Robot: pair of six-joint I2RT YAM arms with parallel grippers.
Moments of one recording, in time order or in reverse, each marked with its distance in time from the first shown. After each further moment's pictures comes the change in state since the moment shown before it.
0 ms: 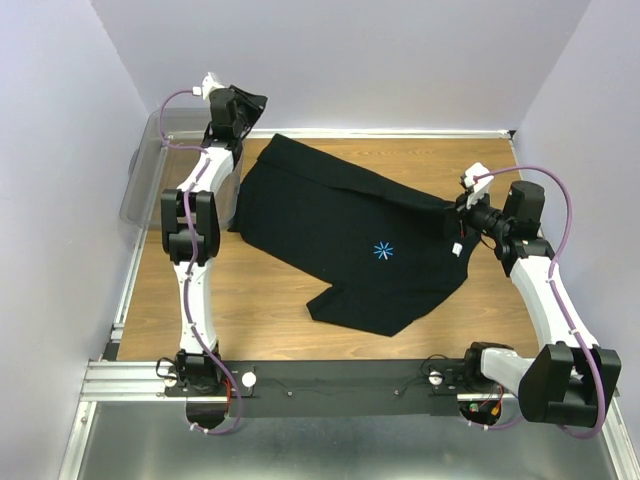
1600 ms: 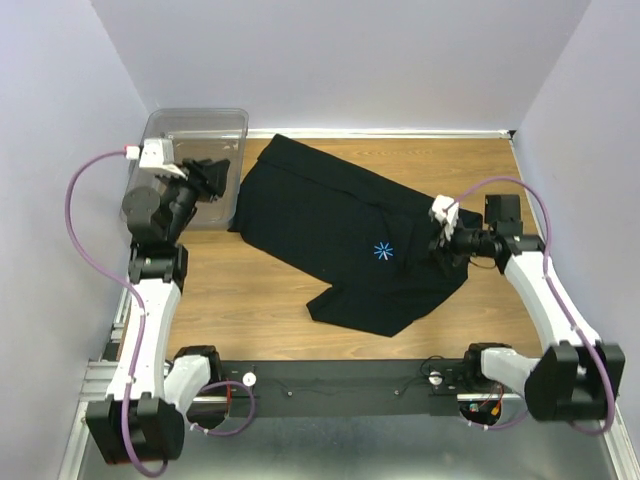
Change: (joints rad) left arm 0.125 -1.375 -1.119 0.014 0.283 0.539; right arm 0.100 -0.011 0.015 -0.476 -0.150 -0.417
